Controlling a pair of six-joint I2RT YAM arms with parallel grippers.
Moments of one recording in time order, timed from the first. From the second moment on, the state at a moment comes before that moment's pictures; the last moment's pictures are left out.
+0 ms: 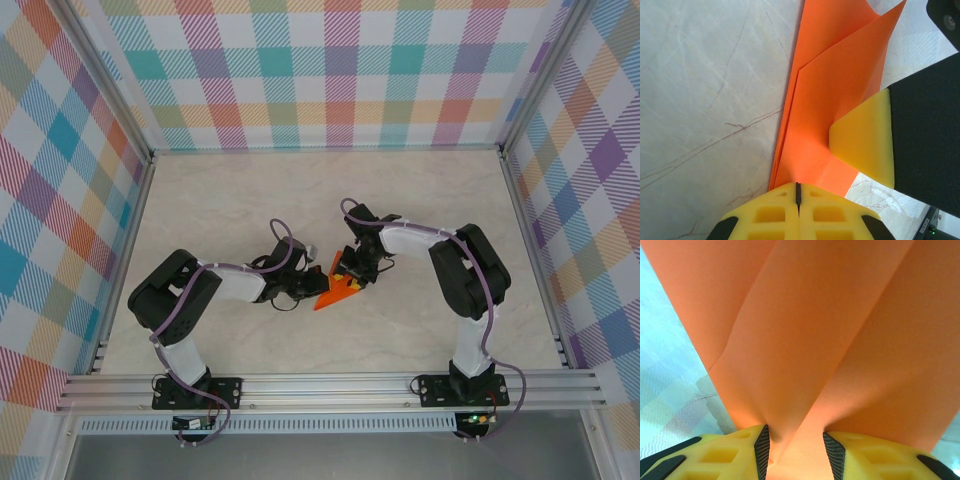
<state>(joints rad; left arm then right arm) -0.66 1.75 0.72 0.20 0.43 -0.86 0.60 1.95 1.19 -0.65 -0.39 0.98</state>
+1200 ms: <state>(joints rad) -0.66 1.76 0.76 0.12 0.41 -0.84 0.61 1.92 1.22 -0.67 -0.38 0.94</state>
